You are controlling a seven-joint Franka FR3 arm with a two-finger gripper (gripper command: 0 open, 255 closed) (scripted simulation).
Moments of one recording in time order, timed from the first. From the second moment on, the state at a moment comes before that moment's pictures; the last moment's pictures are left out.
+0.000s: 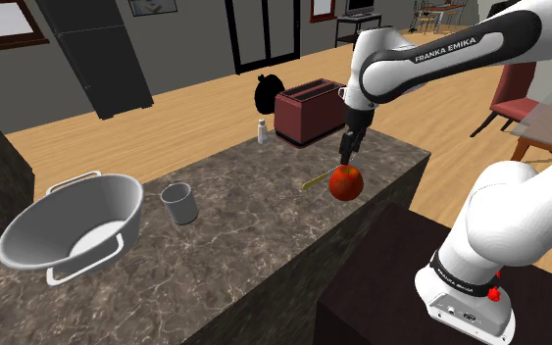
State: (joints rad) arm 0.06 -0.60 -0.24 -2.63 -0.05 2.05 -0.26
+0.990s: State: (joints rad) arm 0.06 -0.56 -0.26 -2.69 -0.06 2.14 -0.28
